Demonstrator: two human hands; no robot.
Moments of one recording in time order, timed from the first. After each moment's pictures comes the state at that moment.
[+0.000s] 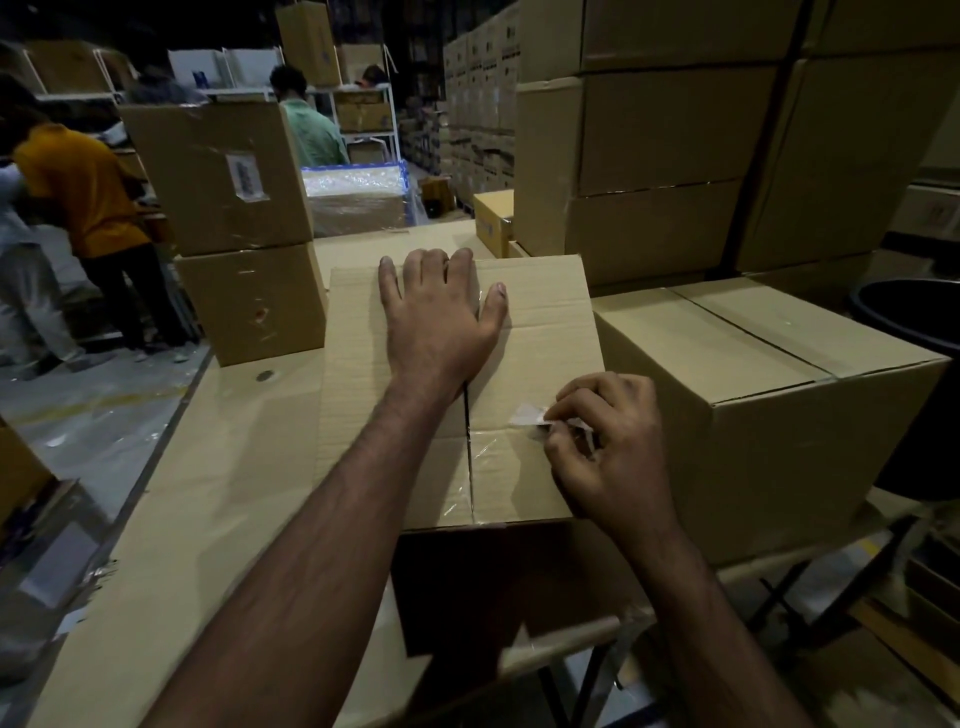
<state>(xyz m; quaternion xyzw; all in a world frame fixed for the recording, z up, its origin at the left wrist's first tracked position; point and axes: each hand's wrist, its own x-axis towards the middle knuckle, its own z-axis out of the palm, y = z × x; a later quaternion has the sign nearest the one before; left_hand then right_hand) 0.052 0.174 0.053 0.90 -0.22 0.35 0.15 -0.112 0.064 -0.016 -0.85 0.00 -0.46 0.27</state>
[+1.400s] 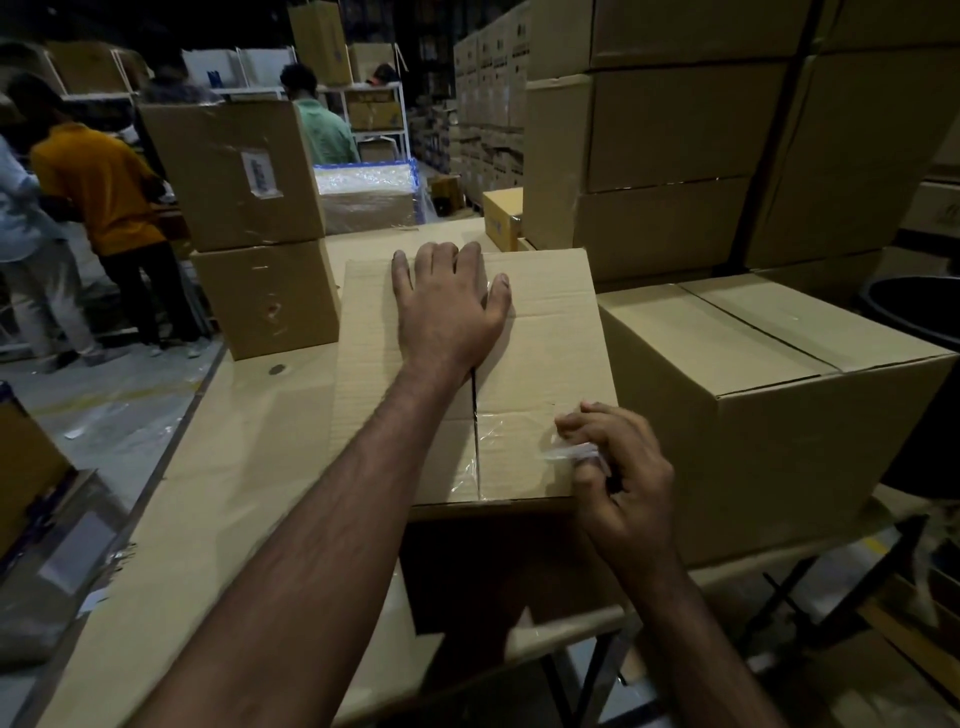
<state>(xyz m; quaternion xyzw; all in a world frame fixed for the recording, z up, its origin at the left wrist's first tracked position) 0.063 0.172 0.050 0.89 -0.23 0.35 0.17 -0.128 0.071 -0.049 -0.78 -0.06 -0.49 0.38</state>
